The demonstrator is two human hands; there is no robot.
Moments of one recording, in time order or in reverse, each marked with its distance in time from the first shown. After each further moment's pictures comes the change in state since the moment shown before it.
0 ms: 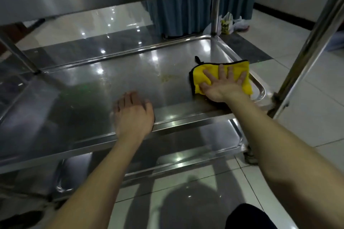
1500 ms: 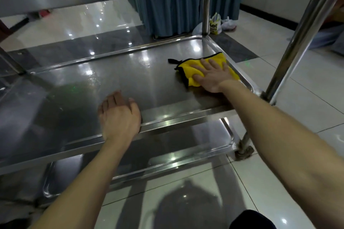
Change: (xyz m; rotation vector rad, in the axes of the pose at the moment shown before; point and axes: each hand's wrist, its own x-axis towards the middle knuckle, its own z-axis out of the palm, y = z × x) left_hand -0.017 -0.001 -0.006 -0.123 0.091 -0.061; right_hand 0.029 0.035 -0.005 0.002 0.051 -0.204
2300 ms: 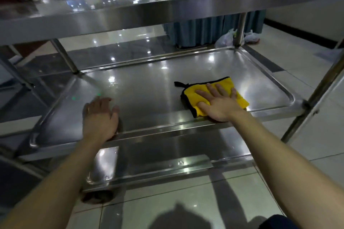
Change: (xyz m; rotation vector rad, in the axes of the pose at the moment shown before) left_hand 0.044 -0.194 -0.072 0.125 -0.062 0.037; right_hand -0.064 -0.136 0.033 0.039 0.006 -0.064
